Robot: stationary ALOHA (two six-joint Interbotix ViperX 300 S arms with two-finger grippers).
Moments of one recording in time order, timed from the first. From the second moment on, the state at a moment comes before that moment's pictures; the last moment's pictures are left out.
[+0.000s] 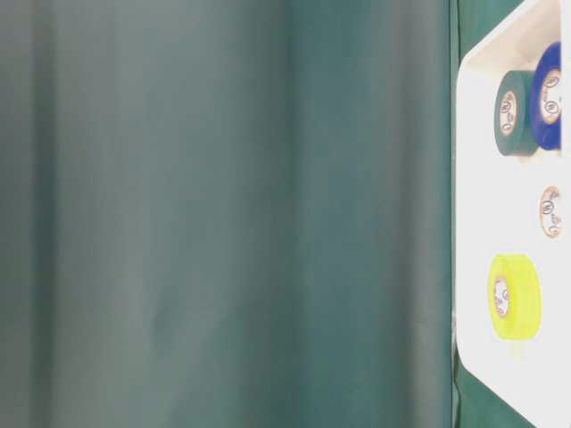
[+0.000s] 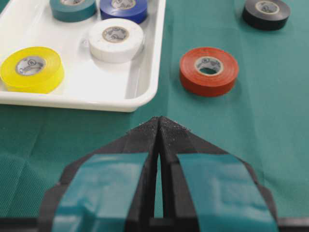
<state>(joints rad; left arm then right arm) 0.06 -1.39 1.47 -0.02 0.14 0.01 -0.02 -0.96 1.43 -0.68 -0.01 0.61</state>
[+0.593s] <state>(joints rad) 0.06 -1.39 1.47 -0.02 0.14 0.01 -0.01 -0.85 1.38 -0.68 -0.02 0.62</state>
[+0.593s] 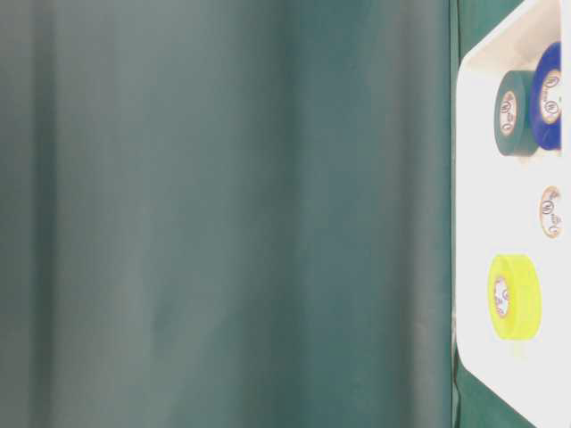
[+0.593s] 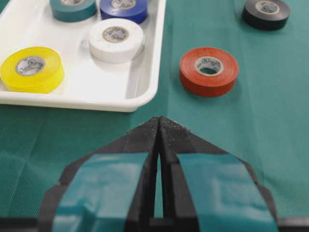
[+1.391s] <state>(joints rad) 0.06 -1.39 1.47 -0.02 0.14 0.01 0.05 -0.22 0.93 -0.68 -0.10 0.62</state>
